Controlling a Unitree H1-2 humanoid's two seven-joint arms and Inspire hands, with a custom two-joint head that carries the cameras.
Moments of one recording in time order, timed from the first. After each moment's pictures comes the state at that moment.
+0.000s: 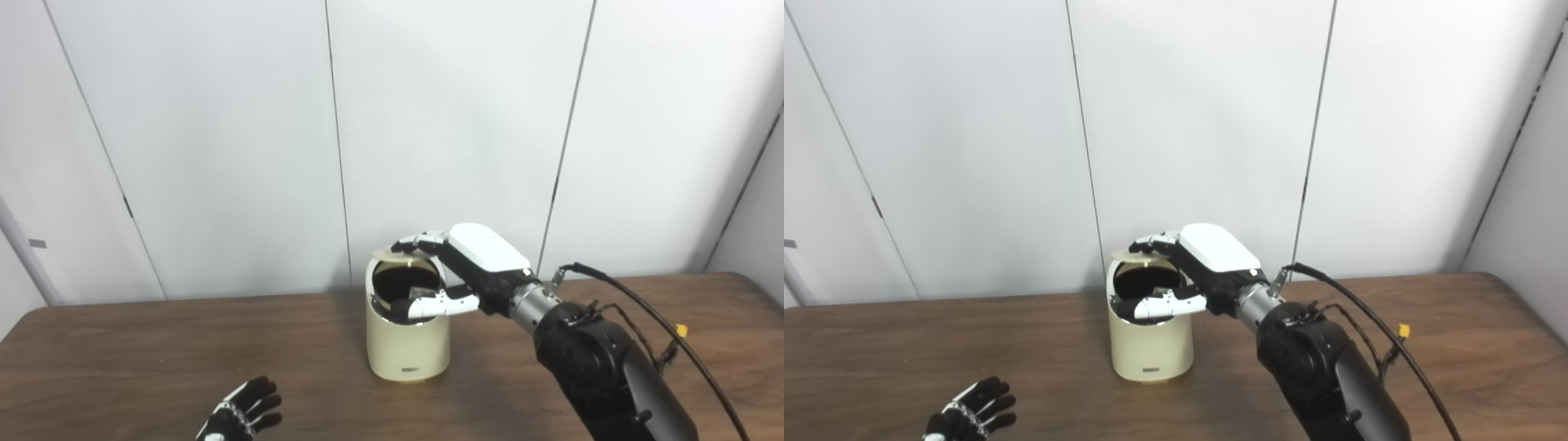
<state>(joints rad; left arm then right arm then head) 0.13 0.03 0.02 -0.19 -0.14 -0.24 -0.02 -0.63 -0.30 0.29 -0.24 -0.76 0.24 0.43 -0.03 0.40</state>
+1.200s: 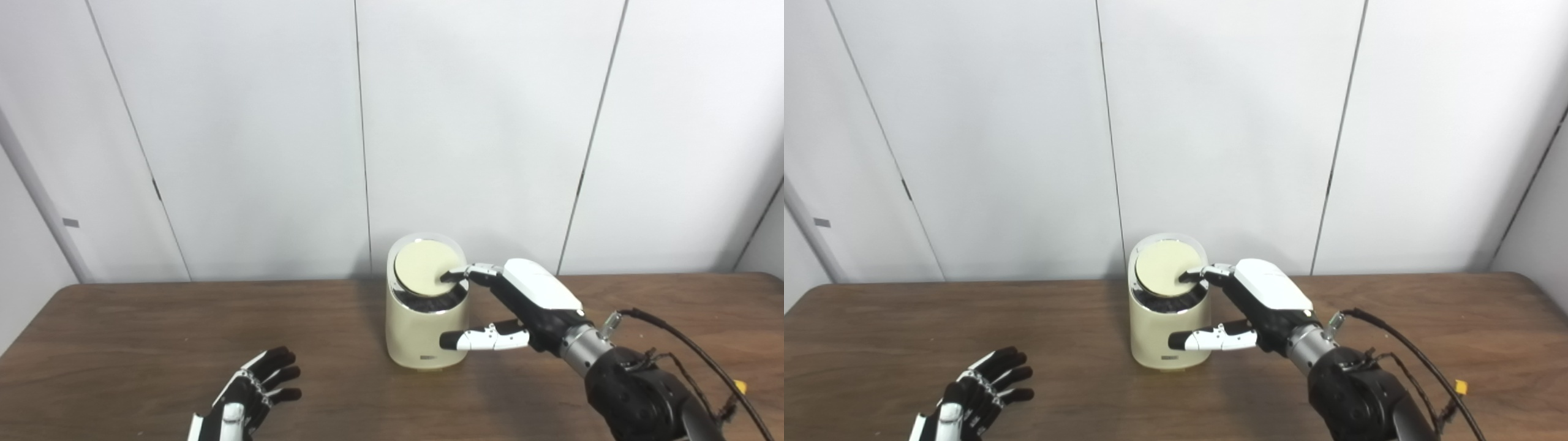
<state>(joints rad) 0.16 -0.01 0.01 -0.35 -0.08 -0.13 0.00 -0.46 -0.34 0.27 -0.24 -0.70 0.23 0.38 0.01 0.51</state>
